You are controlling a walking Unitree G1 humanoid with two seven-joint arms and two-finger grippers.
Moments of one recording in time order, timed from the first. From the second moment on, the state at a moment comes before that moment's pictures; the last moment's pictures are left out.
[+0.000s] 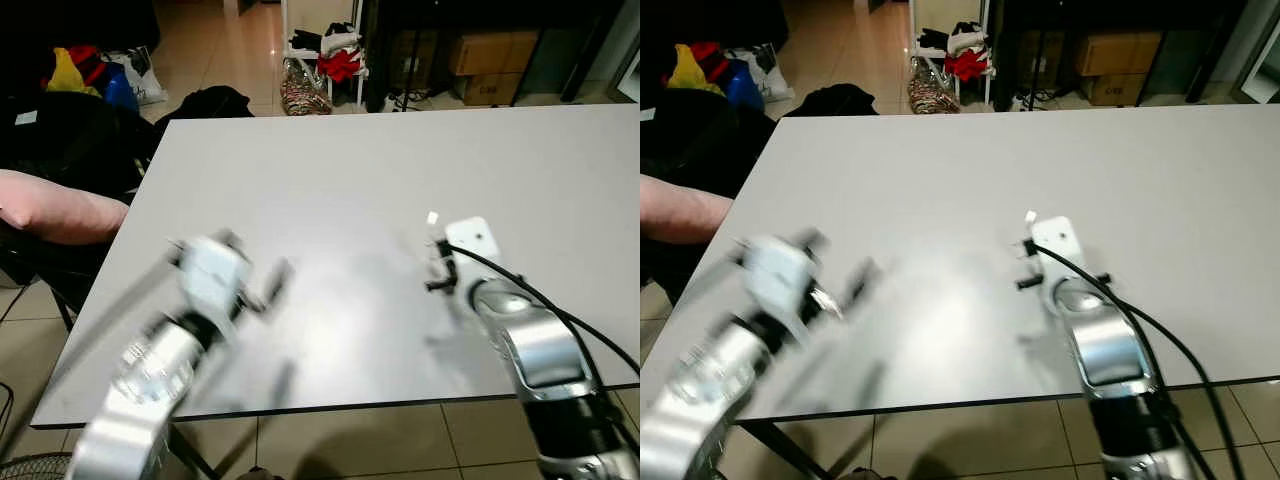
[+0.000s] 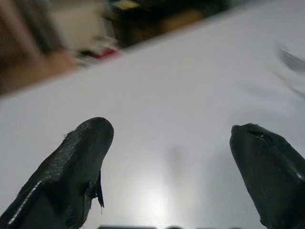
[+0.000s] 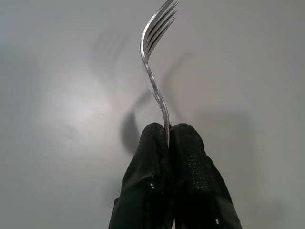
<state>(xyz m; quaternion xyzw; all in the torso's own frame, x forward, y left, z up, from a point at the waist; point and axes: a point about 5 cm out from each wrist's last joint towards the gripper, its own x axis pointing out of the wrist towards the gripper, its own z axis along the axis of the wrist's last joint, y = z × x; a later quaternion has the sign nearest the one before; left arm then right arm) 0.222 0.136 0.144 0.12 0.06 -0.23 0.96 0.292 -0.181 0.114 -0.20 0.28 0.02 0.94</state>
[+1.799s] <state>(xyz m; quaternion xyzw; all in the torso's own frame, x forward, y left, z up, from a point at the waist) 0.207 0.109 0.136 0.11 0.09 -0.38 0.91 0.302 -0.233 0.105 -0.27 0.34 0.03 0.90</state>
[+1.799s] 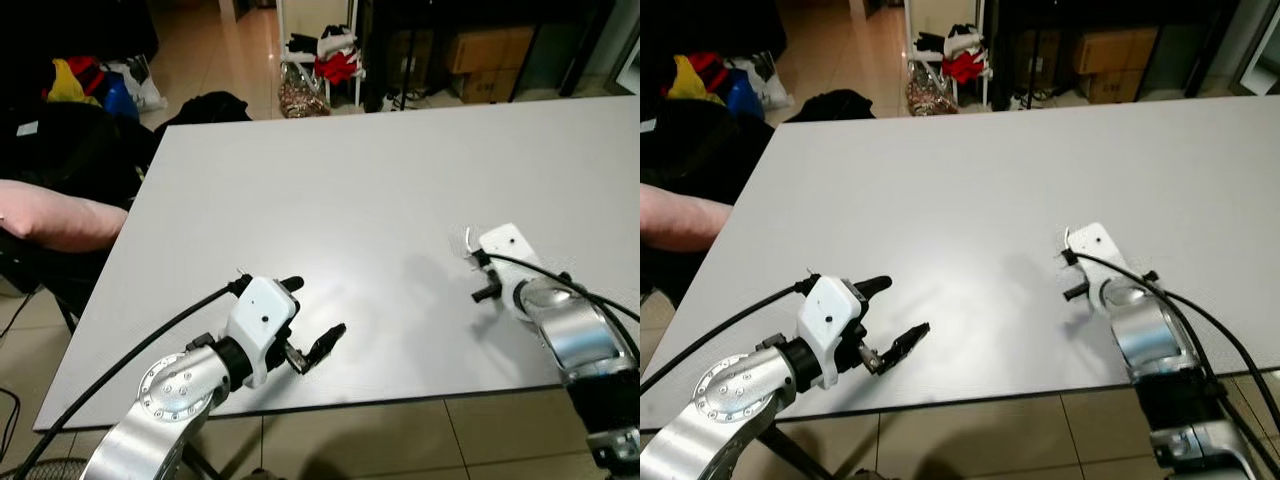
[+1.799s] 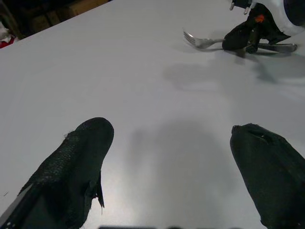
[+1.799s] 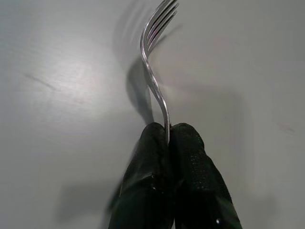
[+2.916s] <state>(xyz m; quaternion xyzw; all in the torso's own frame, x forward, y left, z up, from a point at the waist) 0.209 0.111 0.135 0.12 0.09 -0.40 0.90 0.299 -0.230 0.108 -0.24 0.35 0.00 0.90</state>
